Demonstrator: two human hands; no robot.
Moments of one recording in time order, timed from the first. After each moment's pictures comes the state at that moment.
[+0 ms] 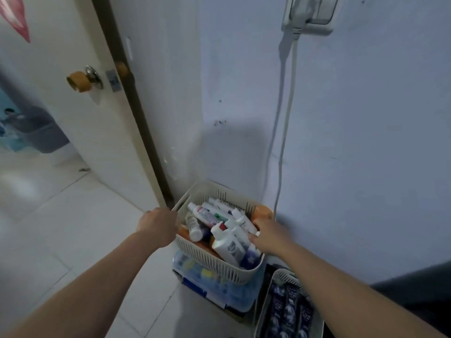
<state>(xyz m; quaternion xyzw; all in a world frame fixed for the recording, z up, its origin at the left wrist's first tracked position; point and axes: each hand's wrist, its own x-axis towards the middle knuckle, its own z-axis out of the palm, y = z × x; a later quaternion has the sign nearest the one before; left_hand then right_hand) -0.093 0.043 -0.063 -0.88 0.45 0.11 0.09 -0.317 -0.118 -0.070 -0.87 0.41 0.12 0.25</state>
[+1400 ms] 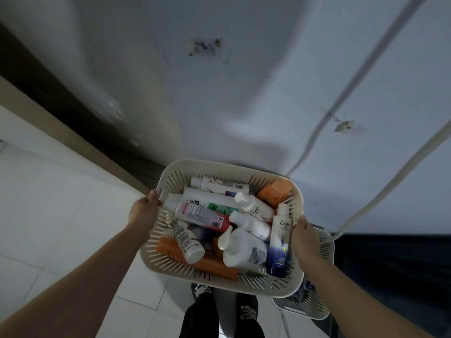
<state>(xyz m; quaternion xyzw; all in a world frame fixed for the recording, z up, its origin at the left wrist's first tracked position) 0.032 -0.074 -0.252 -0.86 0.06 0.41 -0.29 -0.281 -0.173 -0.239 -0.48 0.78 -0.03 0.39</state>
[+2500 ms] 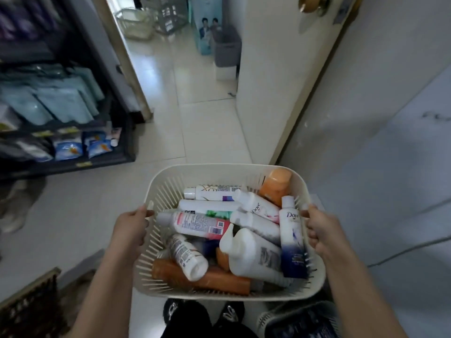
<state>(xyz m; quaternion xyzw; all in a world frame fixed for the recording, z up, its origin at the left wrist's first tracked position) -0.197 0.335 -0.116 -0.72 -0.38 0.09 -0.57 -0.224 -0.015 -0.073 -0.64 0.46 0.09 0.60</state>
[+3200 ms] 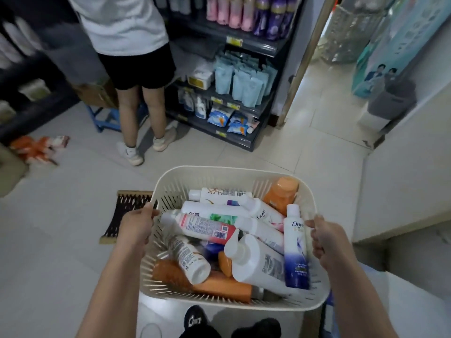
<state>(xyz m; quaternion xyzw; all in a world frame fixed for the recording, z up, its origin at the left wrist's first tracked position) -0.457 0.598 -0.089 -0.57 -0.59 -0.12 -0.56 -0.266 0.292 -0.062 -0.78 0.21 0.25 0.54</state>
